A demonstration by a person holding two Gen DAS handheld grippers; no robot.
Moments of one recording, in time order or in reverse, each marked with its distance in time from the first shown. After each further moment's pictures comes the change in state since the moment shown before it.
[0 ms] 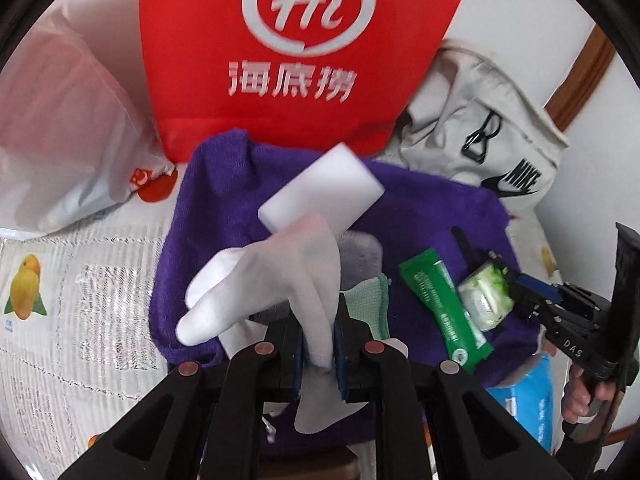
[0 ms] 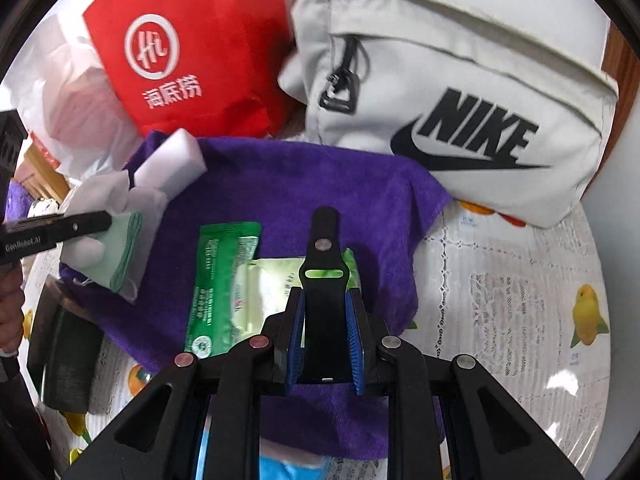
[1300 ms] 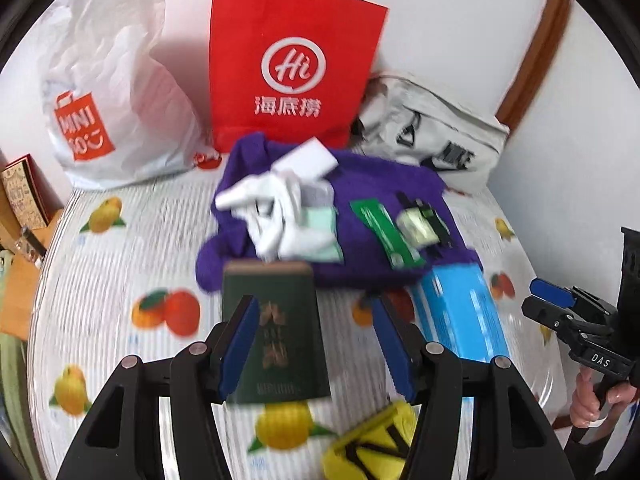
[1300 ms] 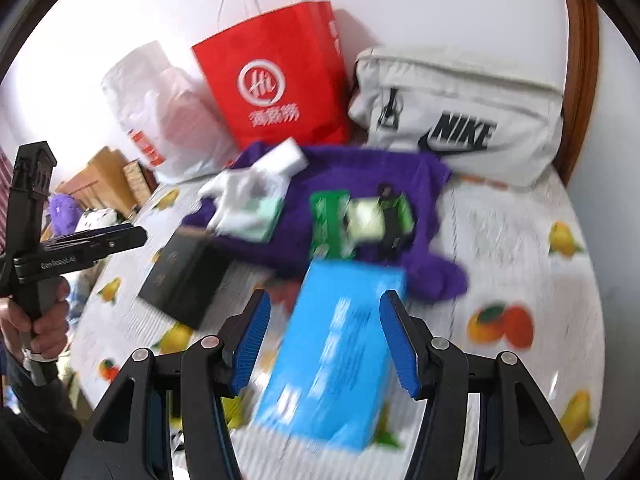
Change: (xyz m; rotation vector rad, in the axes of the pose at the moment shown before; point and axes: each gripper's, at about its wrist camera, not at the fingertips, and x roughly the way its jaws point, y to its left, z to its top) left arm -0.143 -0.032 -0.117 0.019 -0.120 0.038; right arm -0.149 0.042 -0.097 0.019 -0.092 0.146
